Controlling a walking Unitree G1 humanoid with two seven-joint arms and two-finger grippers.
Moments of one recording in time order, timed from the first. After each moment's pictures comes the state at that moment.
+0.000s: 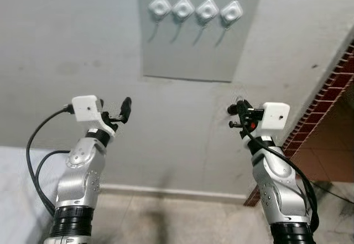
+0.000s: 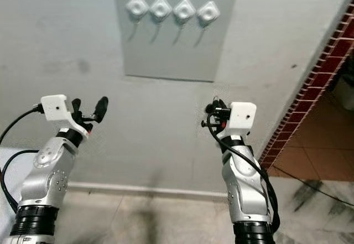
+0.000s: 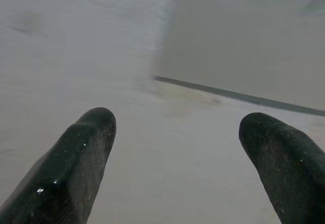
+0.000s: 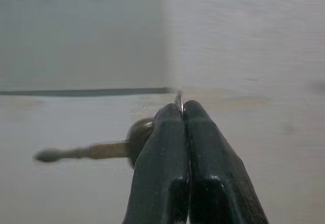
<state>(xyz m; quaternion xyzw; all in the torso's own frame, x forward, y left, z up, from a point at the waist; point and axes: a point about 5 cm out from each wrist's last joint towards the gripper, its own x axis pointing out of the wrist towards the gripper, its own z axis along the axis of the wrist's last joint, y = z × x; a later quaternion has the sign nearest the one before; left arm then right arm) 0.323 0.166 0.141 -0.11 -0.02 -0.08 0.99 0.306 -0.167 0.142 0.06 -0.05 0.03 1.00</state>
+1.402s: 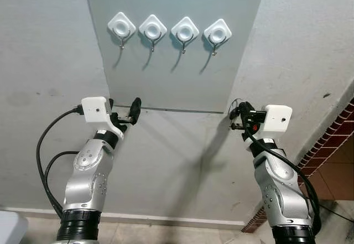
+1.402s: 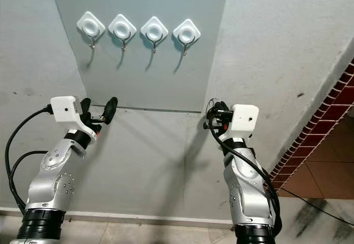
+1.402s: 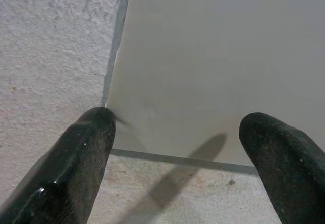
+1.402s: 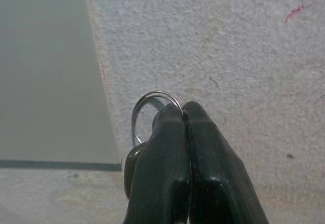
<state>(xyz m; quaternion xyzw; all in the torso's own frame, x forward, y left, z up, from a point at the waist) 0.318 0.162 0.144 -0.11 -0.04 -0.09 0.99 0.304 -0.159 0.143 0.07 -0.06 0.04 1.00</state>
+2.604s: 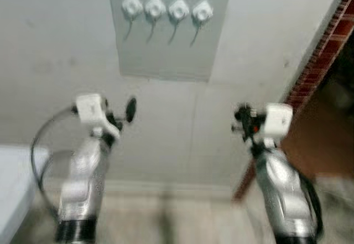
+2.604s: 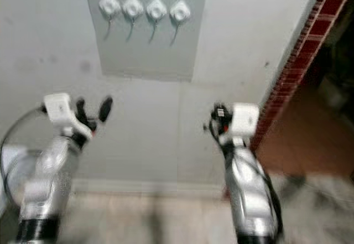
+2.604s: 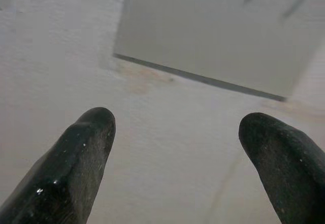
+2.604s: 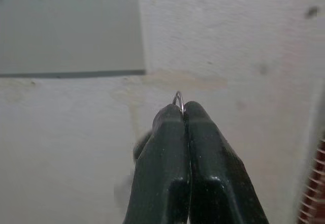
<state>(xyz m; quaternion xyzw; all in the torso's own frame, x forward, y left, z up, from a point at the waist) 0.310 0.161 0.139 -0.12 -0.01 -0.07 0.99 0.295 -0.162 0.135 0.07 -0.03 0.04 1.00</state>
